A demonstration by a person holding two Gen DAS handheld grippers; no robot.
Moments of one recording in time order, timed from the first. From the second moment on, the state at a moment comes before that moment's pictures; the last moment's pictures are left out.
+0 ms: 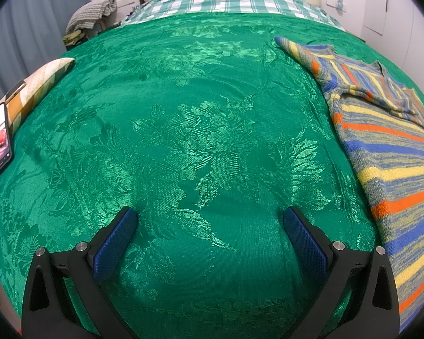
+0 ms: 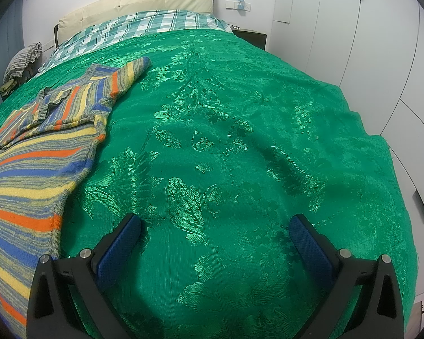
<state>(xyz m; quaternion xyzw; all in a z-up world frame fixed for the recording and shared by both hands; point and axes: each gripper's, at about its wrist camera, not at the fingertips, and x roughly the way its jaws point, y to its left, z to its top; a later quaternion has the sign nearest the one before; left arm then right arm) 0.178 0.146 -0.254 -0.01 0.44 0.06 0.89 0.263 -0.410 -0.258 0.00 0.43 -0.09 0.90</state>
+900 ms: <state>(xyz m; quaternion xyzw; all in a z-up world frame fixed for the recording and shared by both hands) 0.178 0.146 -0.254 -0.01 0.44 0.06 0.89 0.263 -0.411 -0.259 0.00 0.43 -0.09 0.90</state>
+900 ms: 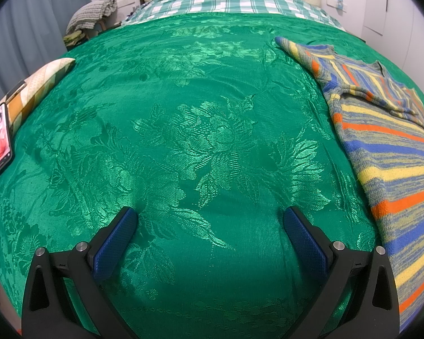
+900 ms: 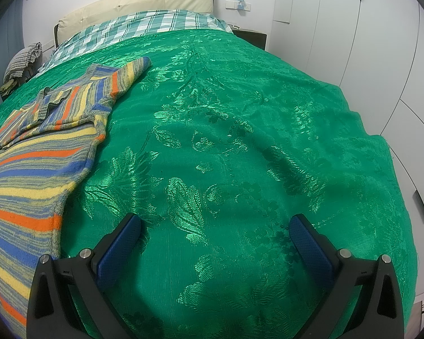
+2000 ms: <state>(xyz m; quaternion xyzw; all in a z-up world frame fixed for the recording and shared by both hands) 0.176 0.145 -0.254 -0.01 0.44 0.07 0.89 0.263 -0.411 -0.259 0.00 0.43 -0.09 0.90</state>
